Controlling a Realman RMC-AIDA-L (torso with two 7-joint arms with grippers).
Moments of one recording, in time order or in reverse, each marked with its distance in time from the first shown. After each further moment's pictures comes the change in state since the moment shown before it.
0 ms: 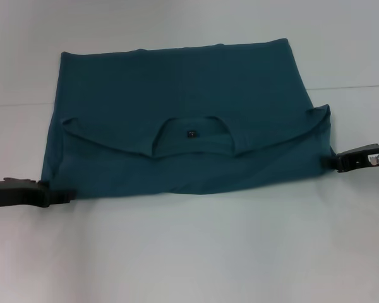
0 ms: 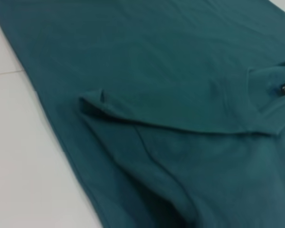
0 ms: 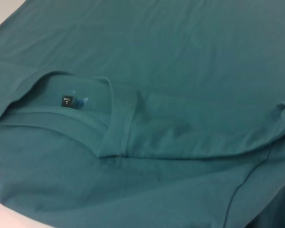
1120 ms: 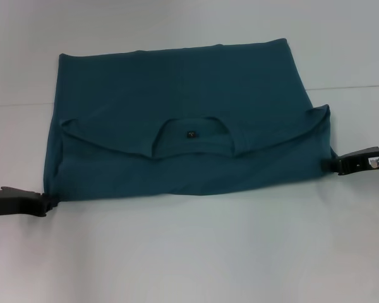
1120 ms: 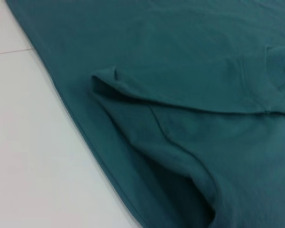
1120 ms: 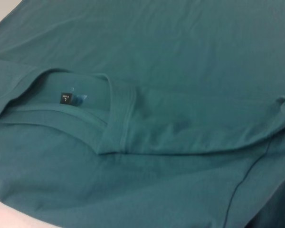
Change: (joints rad) left arm -0.007 0.004 0.000 -0.048 0.041 -0.047 0.005; right arm -0.008 0.003 0.000 -0.001 0.000 -0.002 0.000
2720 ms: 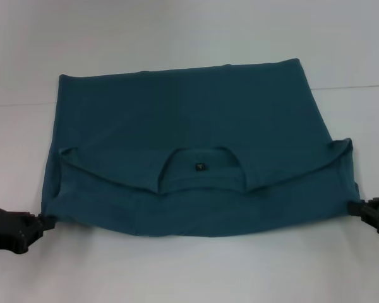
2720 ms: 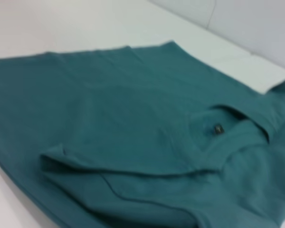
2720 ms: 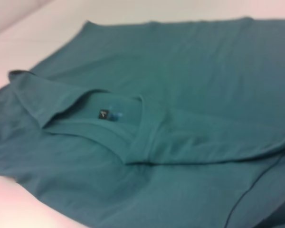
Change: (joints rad) left arm 0.167 0.007 -0.237 0.053 -0.165 0.428 0.433; right arm -0.352 0.110 0.067 -0.283 0.248 -0.278 -0.362
